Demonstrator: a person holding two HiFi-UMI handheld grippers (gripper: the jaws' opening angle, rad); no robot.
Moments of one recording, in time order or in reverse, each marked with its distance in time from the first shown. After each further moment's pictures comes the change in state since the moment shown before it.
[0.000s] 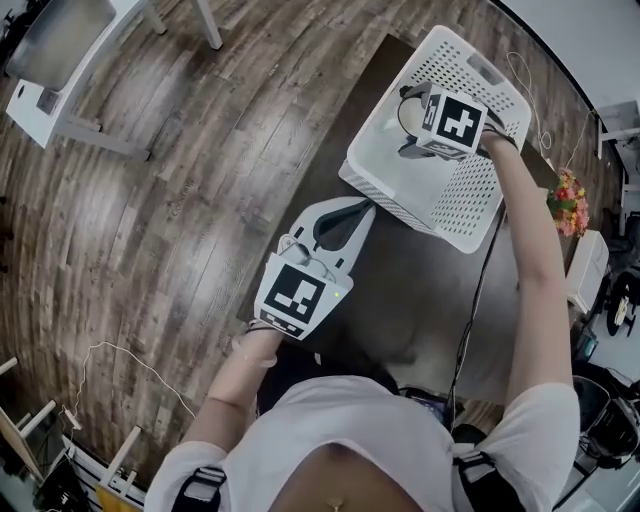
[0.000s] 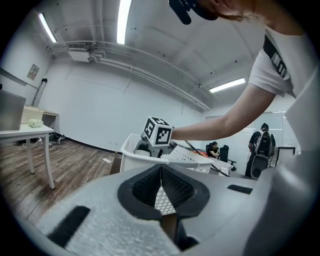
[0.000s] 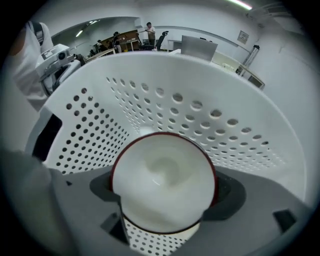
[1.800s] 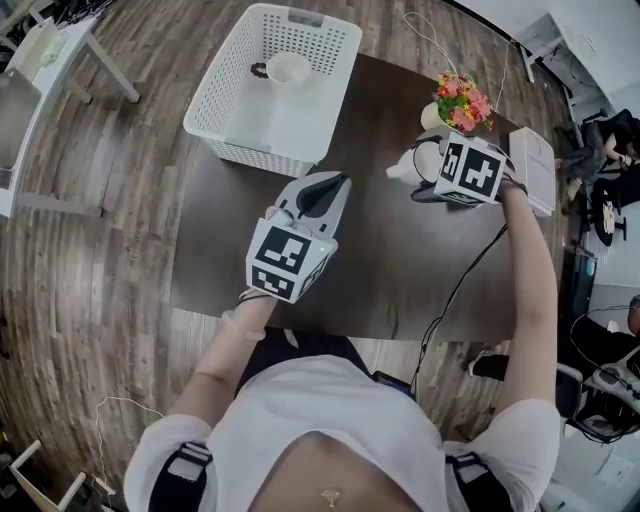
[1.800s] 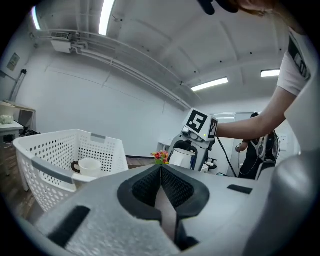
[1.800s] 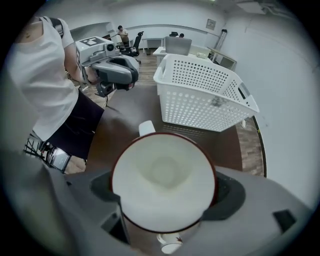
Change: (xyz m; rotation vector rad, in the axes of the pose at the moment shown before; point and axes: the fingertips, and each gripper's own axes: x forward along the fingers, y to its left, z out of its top) left arm 0.088 -0.208 0.000 0.025 0.031 -0.191; right arm -0.142 0.241 -0.251 0.290 0.051 -0.063
